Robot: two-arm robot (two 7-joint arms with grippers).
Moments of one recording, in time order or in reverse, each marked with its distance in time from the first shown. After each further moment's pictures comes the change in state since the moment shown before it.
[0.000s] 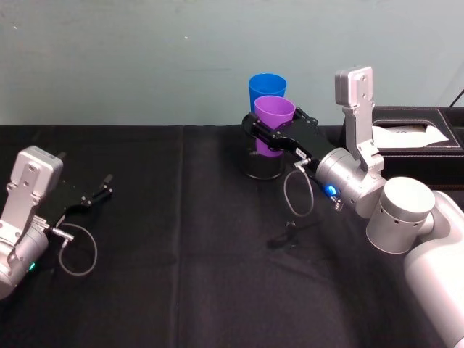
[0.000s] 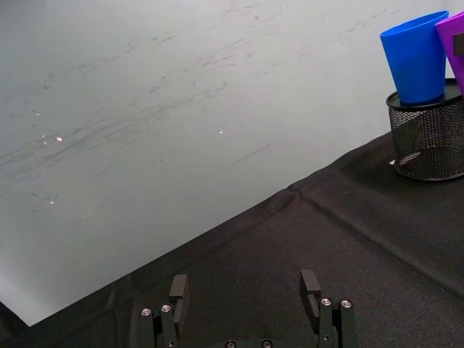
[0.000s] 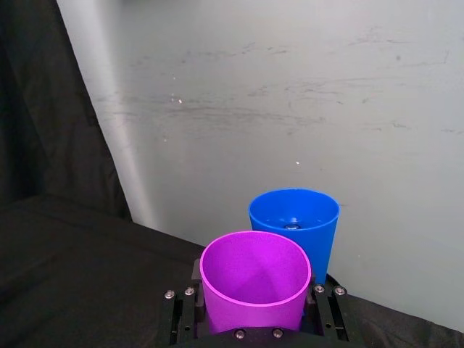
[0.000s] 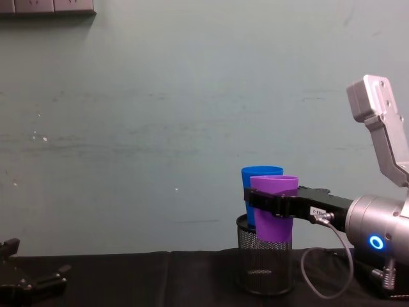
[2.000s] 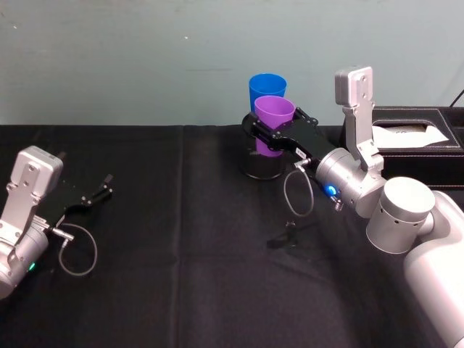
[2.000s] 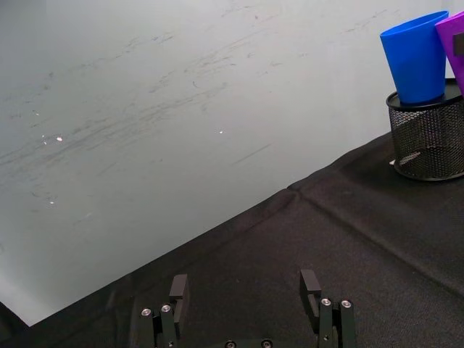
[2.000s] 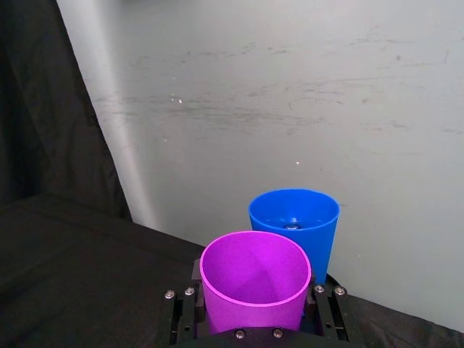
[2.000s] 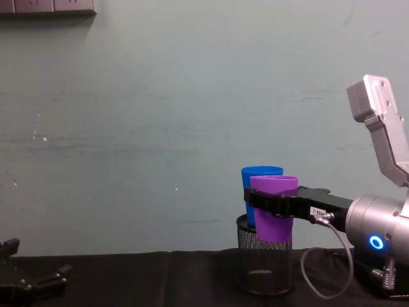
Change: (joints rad) left arm 0.000 0.000 0.000 0.000 0.000 0.000 0.000; right arm 0.000 0.000 0.000 0.000 0.000 0.000 0.000
